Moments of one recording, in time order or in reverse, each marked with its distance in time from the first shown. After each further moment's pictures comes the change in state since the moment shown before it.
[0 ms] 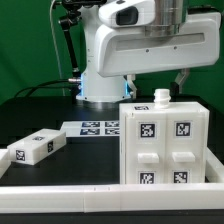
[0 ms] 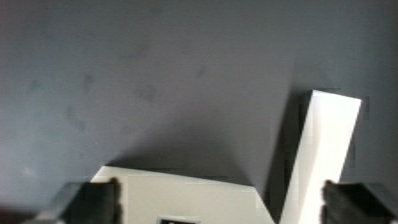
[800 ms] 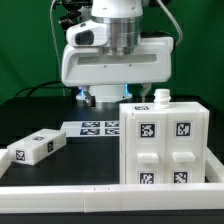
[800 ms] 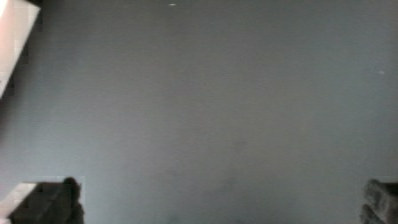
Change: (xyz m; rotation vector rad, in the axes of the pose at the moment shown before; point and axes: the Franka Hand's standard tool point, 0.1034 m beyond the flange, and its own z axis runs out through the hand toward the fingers) arm -0.081 0.050 0.044 -0.031 0.003 0.093
